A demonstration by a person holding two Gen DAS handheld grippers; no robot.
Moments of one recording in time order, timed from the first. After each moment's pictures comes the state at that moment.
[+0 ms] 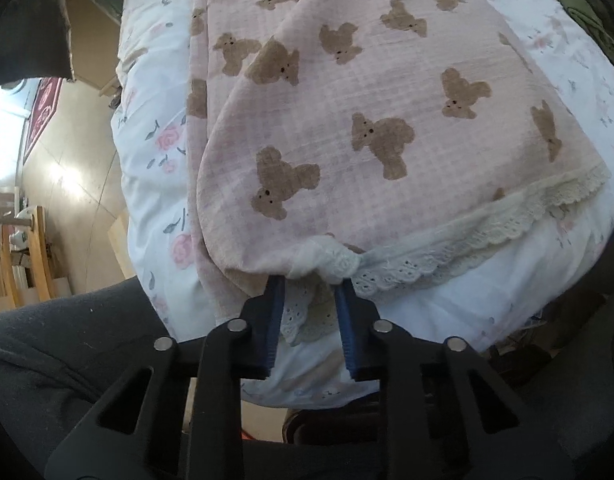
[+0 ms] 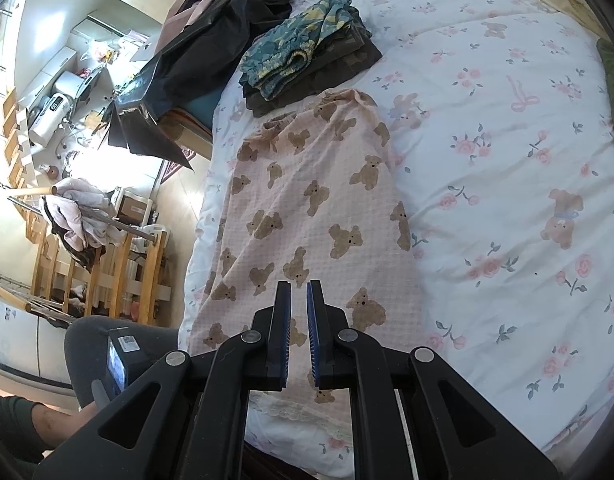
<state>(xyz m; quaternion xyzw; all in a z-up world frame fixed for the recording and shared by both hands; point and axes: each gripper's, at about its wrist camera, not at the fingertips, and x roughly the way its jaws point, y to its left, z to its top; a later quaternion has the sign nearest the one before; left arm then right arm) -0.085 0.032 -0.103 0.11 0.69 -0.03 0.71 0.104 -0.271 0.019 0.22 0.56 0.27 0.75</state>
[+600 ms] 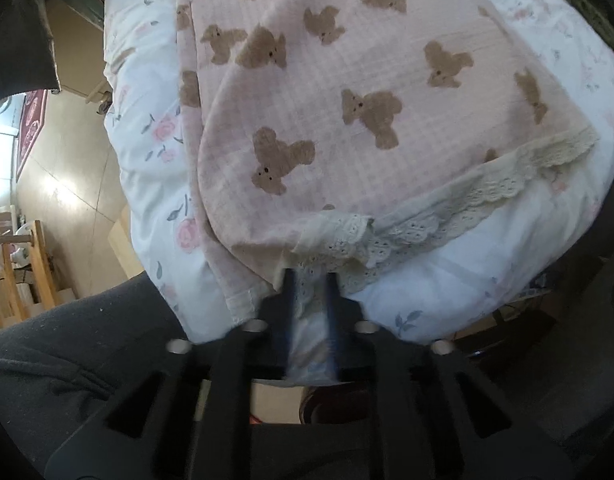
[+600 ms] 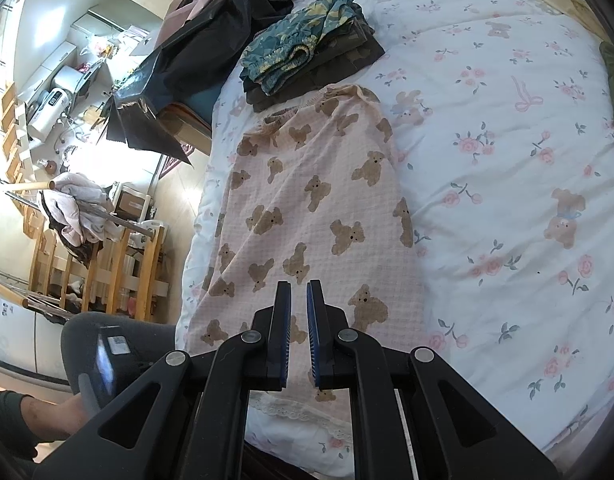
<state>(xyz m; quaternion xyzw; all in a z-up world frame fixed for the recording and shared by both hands) -0.088 0.037 -0.109 0.14 0.71 -0.05 0.69 0.104 -0.267 0.017 0.22 0.56 0.28 0.75</state>
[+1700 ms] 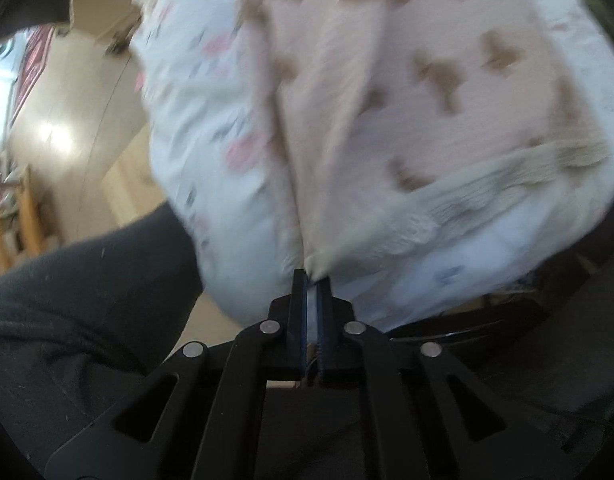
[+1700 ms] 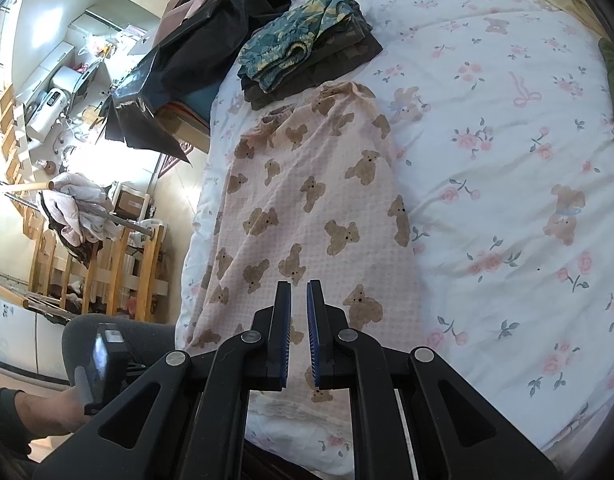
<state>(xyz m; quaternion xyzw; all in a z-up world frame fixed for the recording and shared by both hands) -0.084 0.079 -0.138 0.09 0.77 0.00 0.63 0.103 -0.266 0.012 0.21 0.57 0.27 0.75</state>
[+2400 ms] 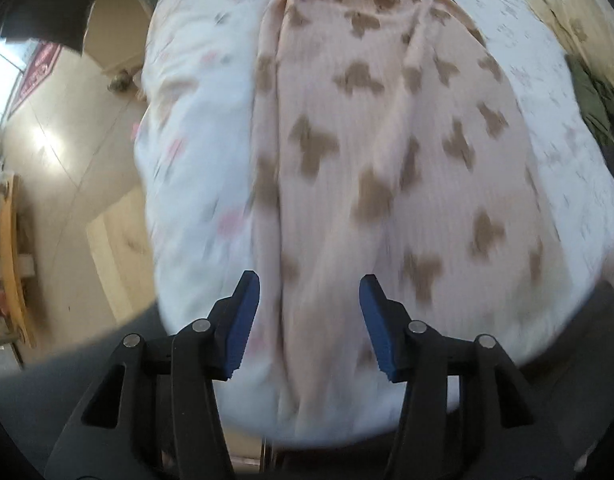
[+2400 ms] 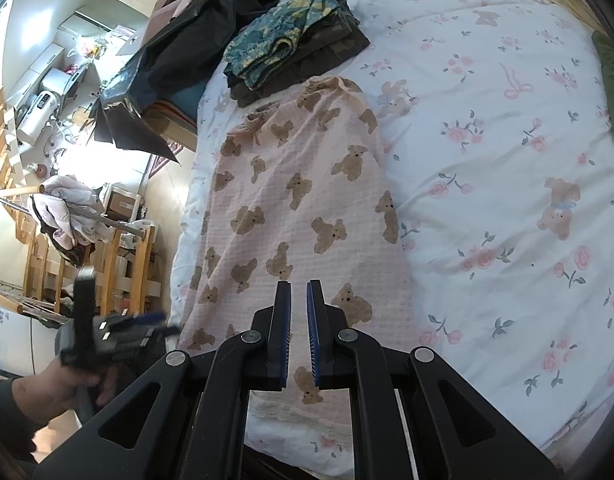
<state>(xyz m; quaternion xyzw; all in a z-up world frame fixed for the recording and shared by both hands) 0.036 0.091 -0.113 0.00 0.68 -0.02 0.74 0.108 -0.269 0.003 0.21 0.58 0.25 0.74</state>
